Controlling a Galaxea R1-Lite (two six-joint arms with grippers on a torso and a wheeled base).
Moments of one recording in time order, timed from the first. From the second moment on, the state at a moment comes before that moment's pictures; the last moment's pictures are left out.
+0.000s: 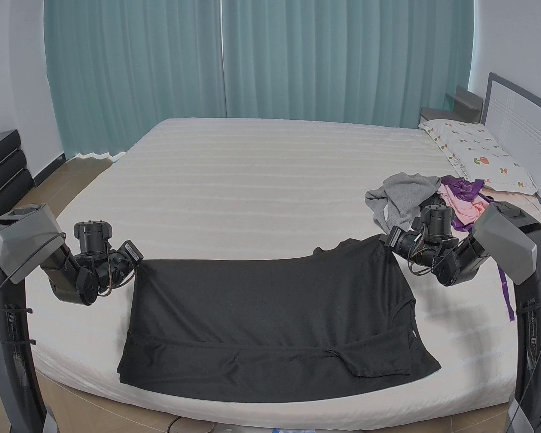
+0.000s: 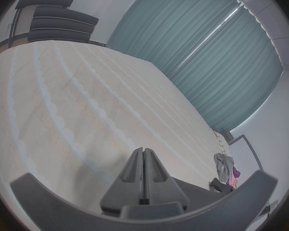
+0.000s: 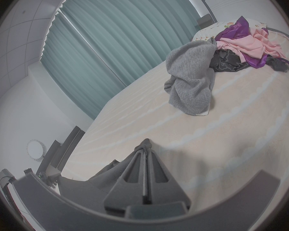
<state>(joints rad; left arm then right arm) 0.06 2.36 -0.99 -0.87 -0.11 -0.72 0.09 2.53 -1.32 -0.81 0.24 0.57</state>
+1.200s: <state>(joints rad) 0.09 2.20 -0.69 -0.91 -0.16 -0.69 0.05 2.32 -0.81 -0.98 0.39 0.60</state>
